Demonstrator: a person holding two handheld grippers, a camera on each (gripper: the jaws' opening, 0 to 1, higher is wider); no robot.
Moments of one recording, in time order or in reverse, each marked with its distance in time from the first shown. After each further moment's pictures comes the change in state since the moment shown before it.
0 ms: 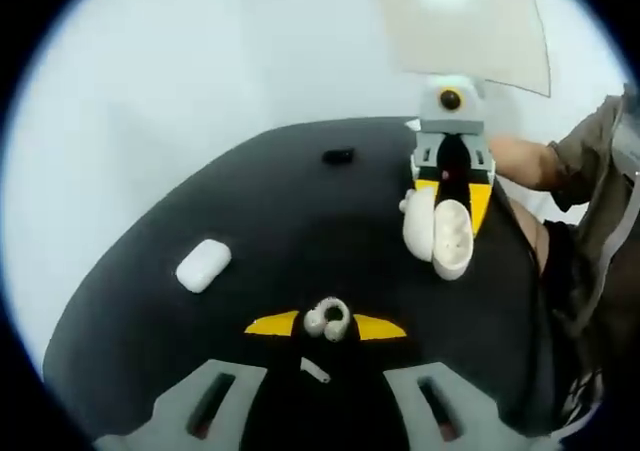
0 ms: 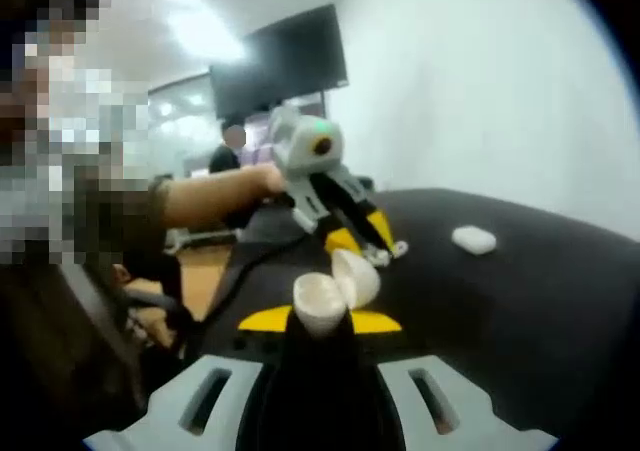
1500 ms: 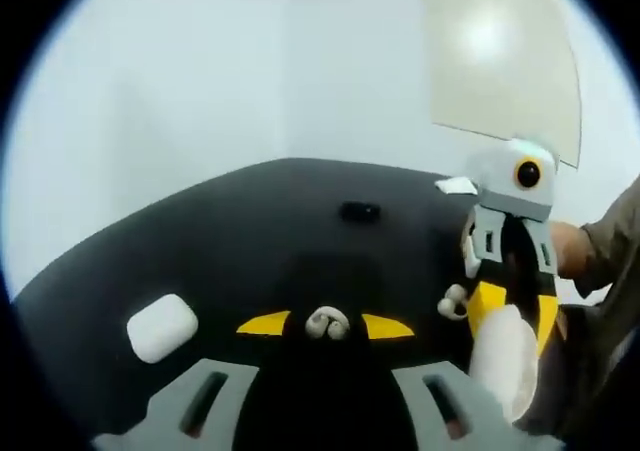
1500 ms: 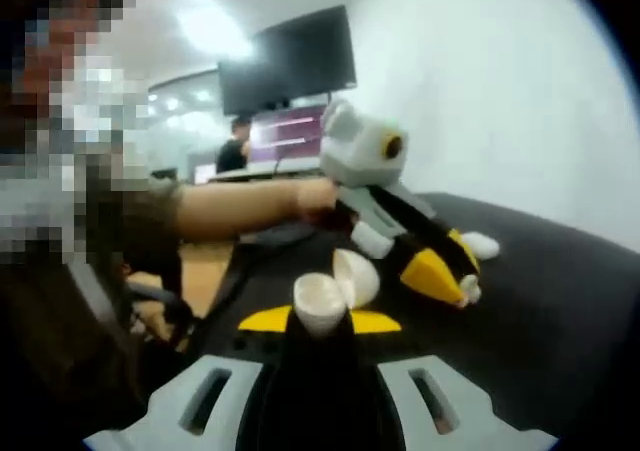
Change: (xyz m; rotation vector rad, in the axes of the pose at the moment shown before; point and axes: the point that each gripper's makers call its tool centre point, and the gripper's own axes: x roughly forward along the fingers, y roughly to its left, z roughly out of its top) left arm 0.058 0.004 0.069 -0.179 -0.193 0.032; right arm -0.008 0.008 0.003 -0.037 -0.002 0.011
